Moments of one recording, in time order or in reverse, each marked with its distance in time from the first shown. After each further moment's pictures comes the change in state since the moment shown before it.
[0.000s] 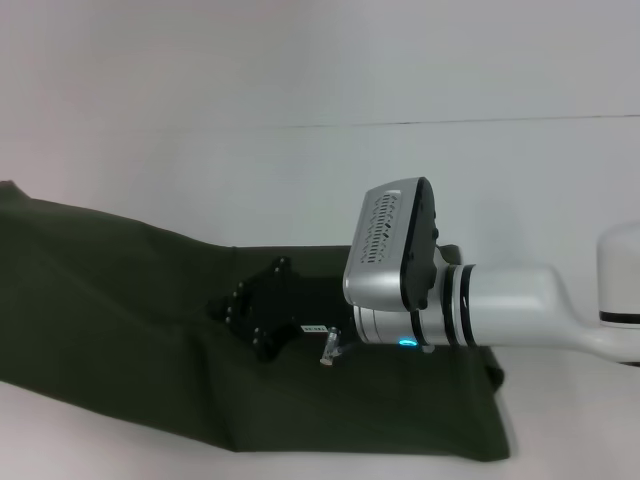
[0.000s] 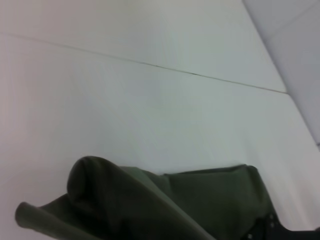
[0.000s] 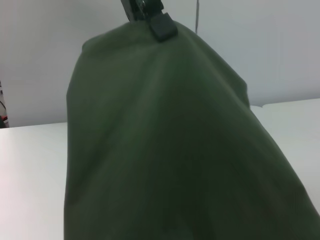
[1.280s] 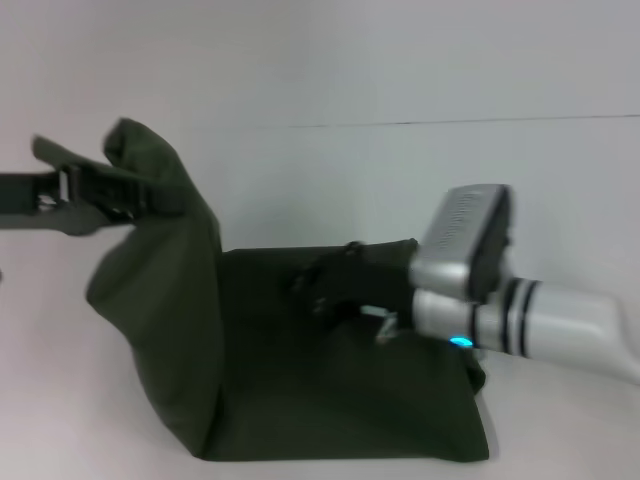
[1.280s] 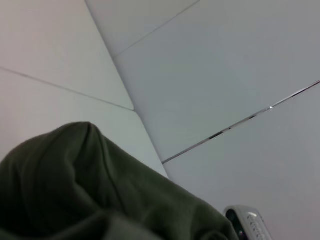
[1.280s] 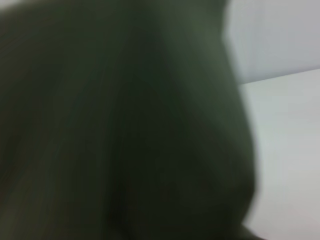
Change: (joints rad) left arm -0.005 -0.133 0.083 -0.327 -0.354 -0.111 0.083; right arm -0.152 -0.014 0.135 -0.055 0.004 0.020 -0.023
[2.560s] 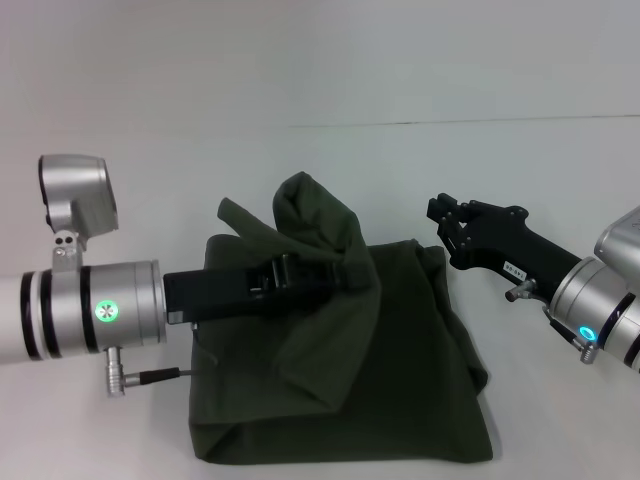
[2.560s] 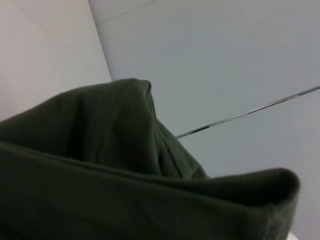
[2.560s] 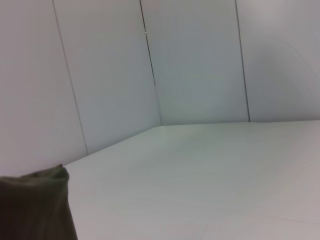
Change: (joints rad) left arm -0.008 -0.234 0.062 -0.267 -0.052 -0.303 0.142; right arm -0.258 -0.009 0.320 -0.161 0.030 -0.171 0.003
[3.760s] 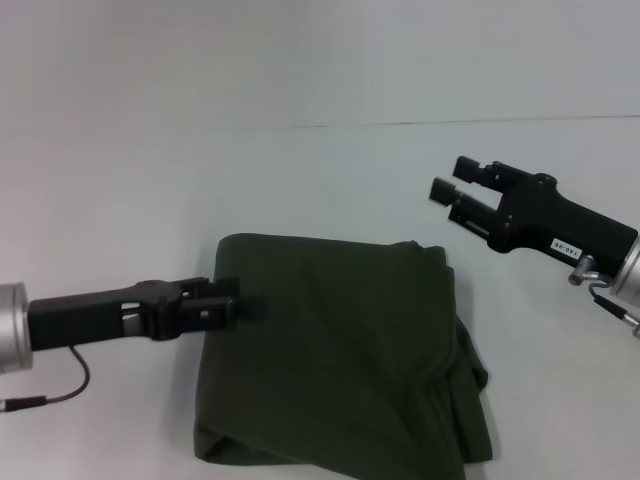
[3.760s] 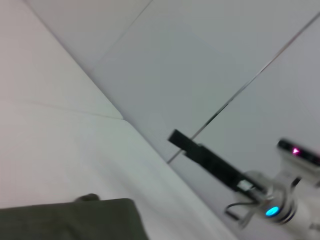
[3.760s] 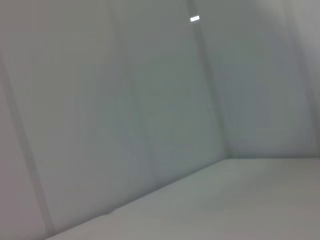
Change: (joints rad) left arm 0.167 0.047 0.017 0.247 -0.008 0.160 0.370; right arm -0.029 -0.008 -0.255 -0.337 -0.001 -0.370 0.378
